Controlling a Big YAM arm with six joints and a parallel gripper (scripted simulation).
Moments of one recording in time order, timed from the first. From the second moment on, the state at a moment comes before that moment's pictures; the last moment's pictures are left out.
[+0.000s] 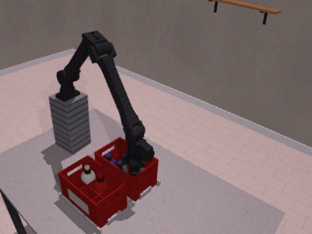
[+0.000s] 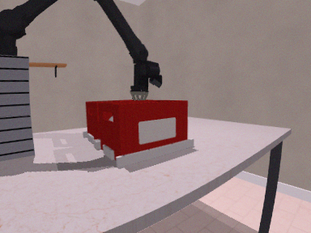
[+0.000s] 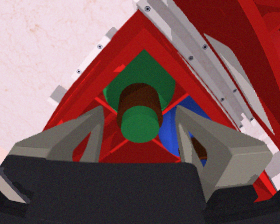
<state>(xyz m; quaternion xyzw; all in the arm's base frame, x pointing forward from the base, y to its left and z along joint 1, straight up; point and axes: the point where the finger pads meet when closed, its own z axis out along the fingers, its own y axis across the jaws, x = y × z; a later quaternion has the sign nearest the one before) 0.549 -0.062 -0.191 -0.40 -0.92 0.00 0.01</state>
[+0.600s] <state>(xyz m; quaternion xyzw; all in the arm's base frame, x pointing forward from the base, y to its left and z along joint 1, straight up) 0.550 -0.061 -0.188 -0.40 -0.92 0.00 0.01</state>
